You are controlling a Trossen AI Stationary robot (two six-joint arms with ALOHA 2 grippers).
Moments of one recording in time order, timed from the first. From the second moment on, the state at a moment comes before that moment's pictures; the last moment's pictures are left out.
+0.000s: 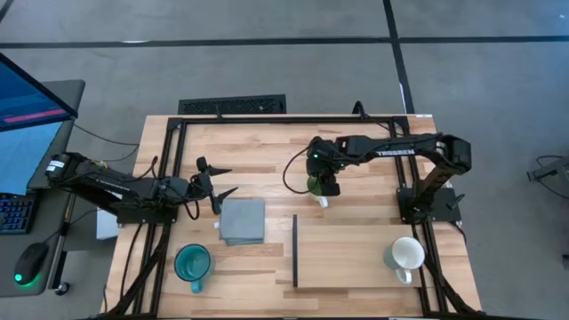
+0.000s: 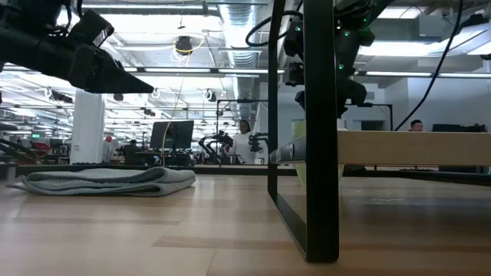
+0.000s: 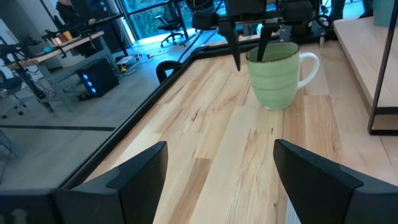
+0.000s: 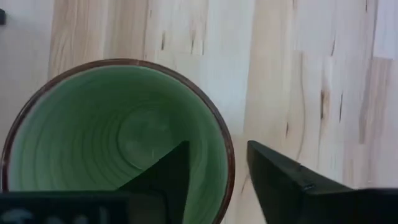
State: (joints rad) left arm -0.16 0.69 0.13 0.35 -0.57 0.13; right arm -0.23 1.64 1.12 -0.67 -0.02 -0.41
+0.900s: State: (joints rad) left arm -0.16 0.69 0.13 0.35 -0.58 0.13; right arm -0.23 1.64 1.25 -0.88 -0.01 -0.19
